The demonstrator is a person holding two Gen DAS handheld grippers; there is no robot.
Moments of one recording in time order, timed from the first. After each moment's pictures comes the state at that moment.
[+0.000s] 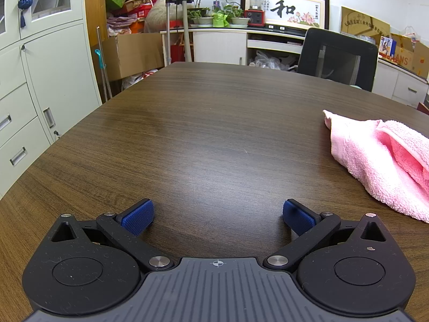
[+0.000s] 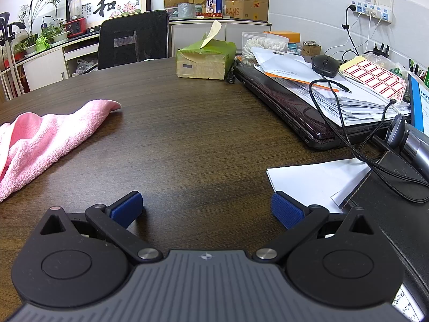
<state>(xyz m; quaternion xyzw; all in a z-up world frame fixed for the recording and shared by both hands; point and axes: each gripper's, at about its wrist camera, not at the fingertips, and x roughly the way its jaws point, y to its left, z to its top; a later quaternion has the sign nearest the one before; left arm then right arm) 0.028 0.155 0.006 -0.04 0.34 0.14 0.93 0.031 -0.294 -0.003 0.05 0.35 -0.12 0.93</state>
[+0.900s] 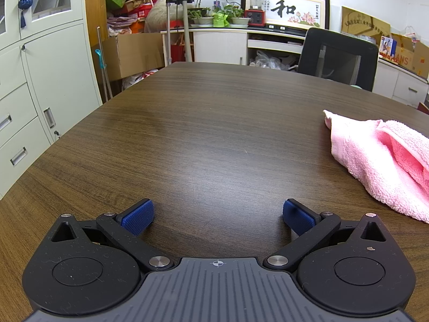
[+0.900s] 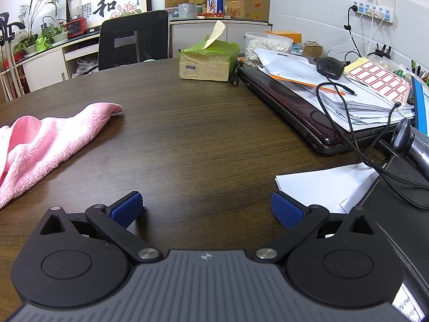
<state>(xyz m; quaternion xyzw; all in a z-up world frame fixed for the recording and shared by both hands) 0.028 0.155 0.006 -0.05 0.34 0.15 0.93 0.041 -0.290 -0.003 0.05 0.35 -0.11 0.93</state>
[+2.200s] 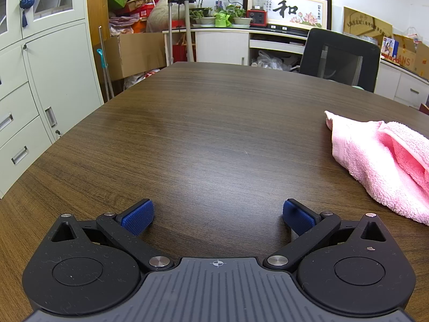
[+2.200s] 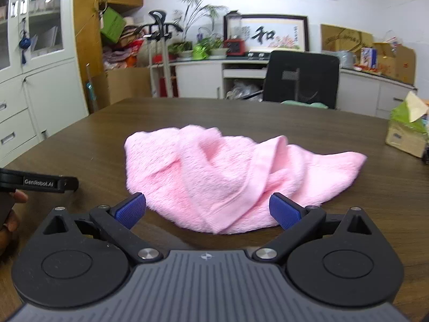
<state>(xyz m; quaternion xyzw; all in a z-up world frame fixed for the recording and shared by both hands) 0.025 0.158 0.006 -0.05 0.34 0.15 0.93 0.041 -0.114 0.022 -0.01 0.27 0.22 0.94</state>
